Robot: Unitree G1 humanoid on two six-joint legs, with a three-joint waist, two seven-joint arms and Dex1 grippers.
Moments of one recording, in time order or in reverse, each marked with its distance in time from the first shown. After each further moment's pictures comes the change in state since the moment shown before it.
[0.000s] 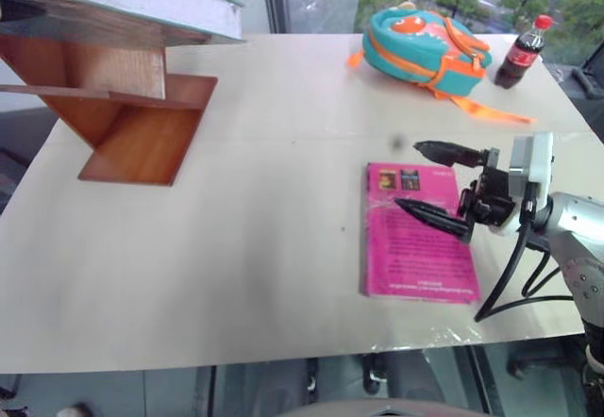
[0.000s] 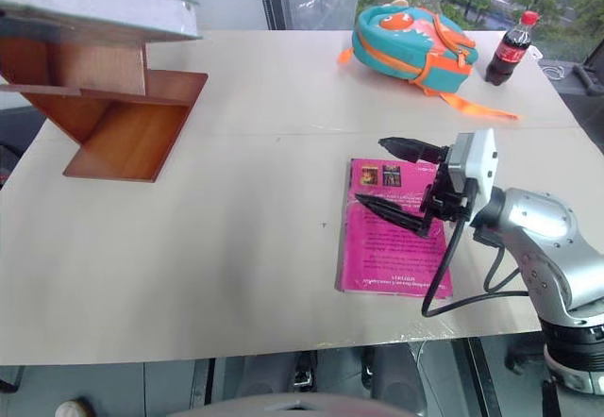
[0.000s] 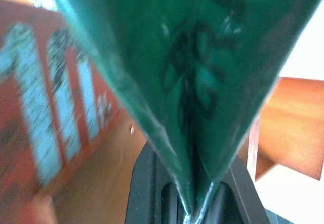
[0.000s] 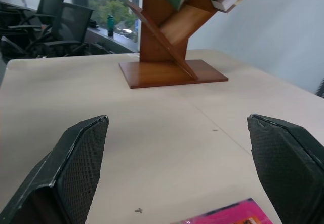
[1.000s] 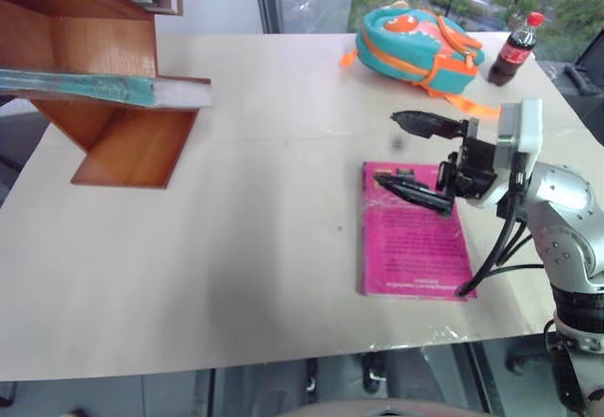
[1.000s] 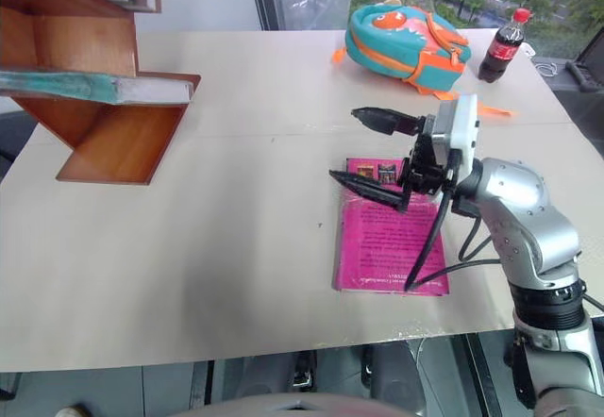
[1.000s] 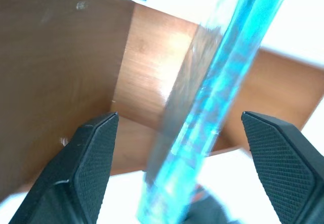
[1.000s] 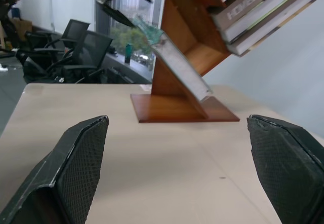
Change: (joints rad) left arm 0.709 -0.105 0.706 -0.027 -0.199 0.300 0.084; right arm -0.219 0.100 0.062 0.127 -0.016 -0.032 0.049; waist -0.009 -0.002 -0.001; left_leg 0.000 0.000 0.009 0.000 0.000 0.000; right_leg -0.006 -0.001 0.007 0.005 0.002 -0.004
